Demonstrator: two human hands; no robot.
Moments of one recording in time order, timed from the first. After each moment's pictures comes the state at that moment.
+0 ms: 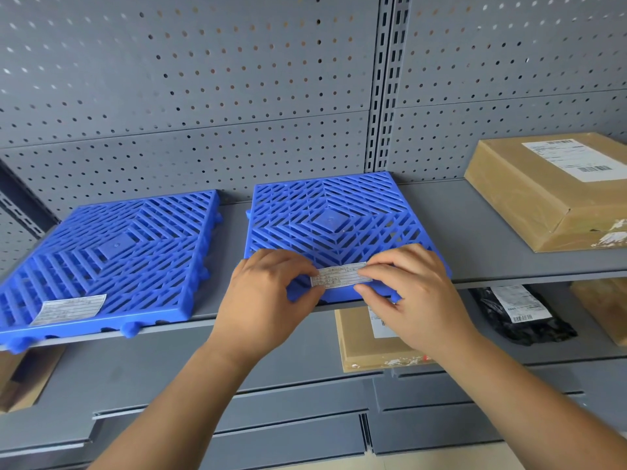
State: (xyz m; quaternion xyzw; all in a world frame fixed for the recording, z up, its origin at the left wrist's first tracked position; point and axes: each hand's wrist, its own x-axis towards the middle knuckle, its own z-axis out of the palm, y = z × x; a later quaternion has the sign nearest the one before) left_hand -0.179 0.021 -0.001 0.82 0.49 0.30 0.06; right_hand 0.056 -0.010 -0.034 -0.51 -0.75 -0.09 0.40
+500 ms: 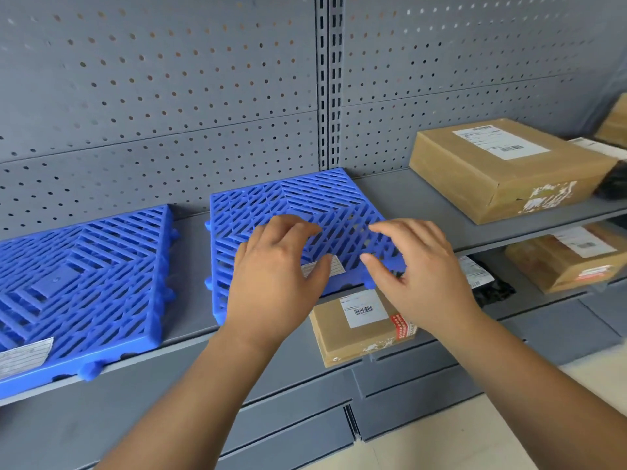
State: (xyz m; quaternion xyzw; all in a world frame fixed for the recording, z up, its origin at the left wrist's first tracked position) left_hand -0.139 0.029 0.015 0.83 0.43 0.35 0.07; right_hand 0.064 -0.040 -0.006 -0.67 -0.64 -0.09 0.38
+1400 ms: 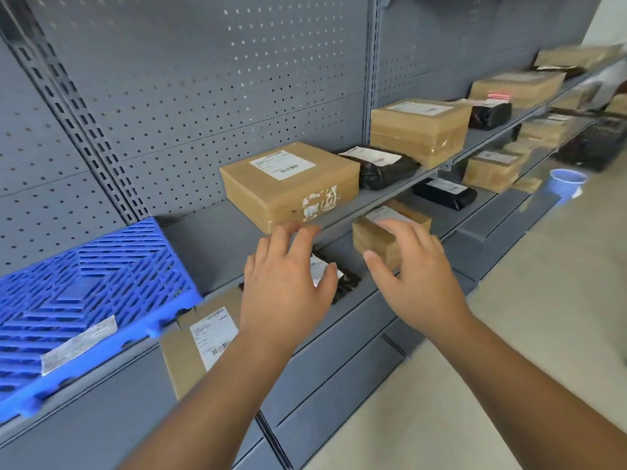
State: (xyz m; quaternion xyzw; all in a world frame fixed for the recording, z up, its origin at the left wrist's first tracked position) left_hand 0.126 -0.114 0.025 0.90 0.30 0.31 0.08; right_hand 0.274 -0.240 0.010 -0.83 -0.41 -0.07 0.38
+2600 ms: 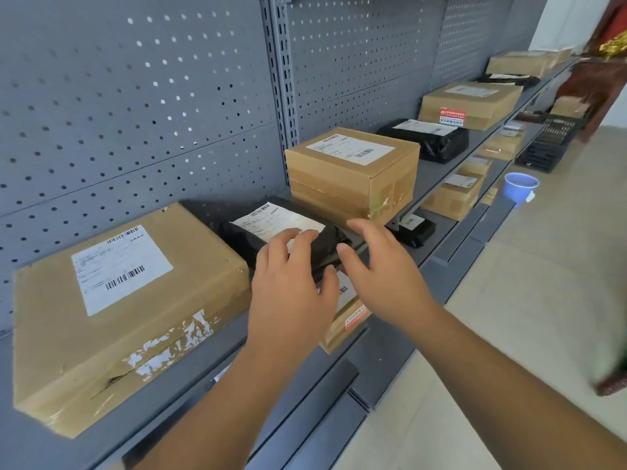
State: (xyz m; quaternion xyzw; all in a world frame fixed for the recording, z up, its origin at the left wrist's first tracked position) left_hand 0.458 -0.043 0.011 0.89 0.27 0.30 0.19; right_hand 0.581 -0.138 0.006 -0.82 -0.39 0.01 0.42
